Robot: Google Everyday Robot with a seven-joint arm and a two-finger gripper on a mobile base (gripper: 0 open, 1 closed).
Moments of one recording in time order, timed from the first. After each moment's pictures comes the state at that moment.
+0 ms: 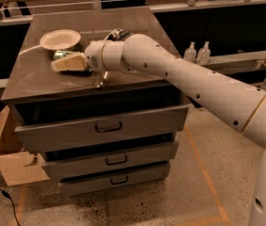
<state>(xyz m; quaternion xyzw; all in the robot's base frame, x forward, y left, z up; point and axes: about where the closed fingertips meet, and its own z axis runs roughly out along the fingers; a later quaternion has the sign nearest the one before) 0.706 0.180 0.887 -0.36 0.69 0.34 0.52</state>
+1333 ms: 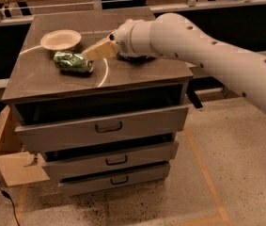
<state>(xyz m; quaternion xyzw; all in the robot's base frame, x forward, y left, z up) 0.709 0.068 0.937 -0.37 0.72 0.18 0.56</state>
